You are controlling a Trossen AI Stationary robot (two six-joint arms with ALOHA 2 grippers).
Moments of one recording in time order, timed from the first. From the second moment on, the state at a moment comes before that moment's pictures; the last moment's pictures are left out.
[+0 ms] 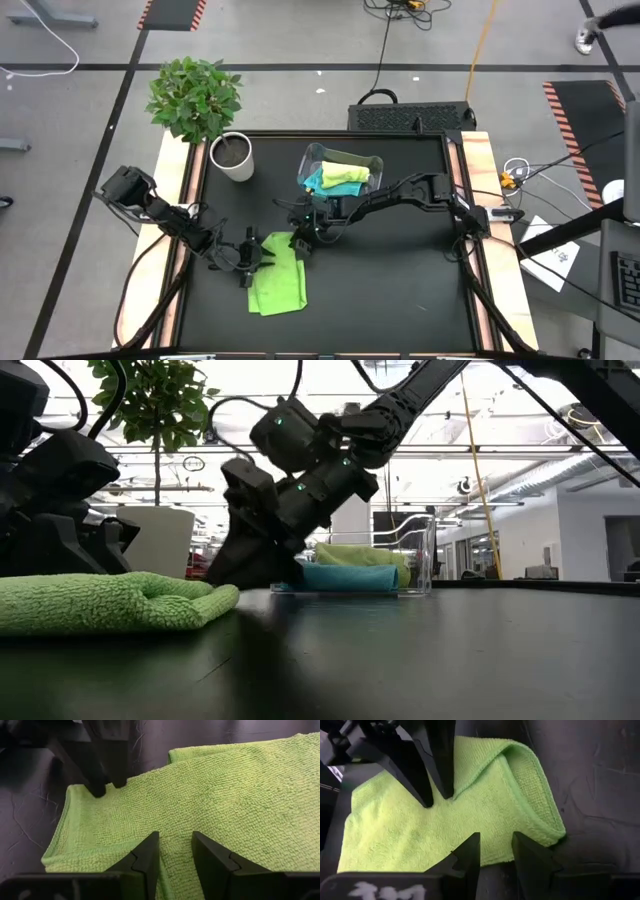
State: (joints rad) left arm -0.55 1.54 0.19 0.71 -0.40 -0.27; right arm -0.02 2.24 1.45 0.04 -0.34 0.47
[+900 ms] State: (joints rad) left arm -0.60 1.54 0.19 0.73 -0.44 -0.24; right arm -0.05 2.22 1.45 -0.01 -0.35 0.50
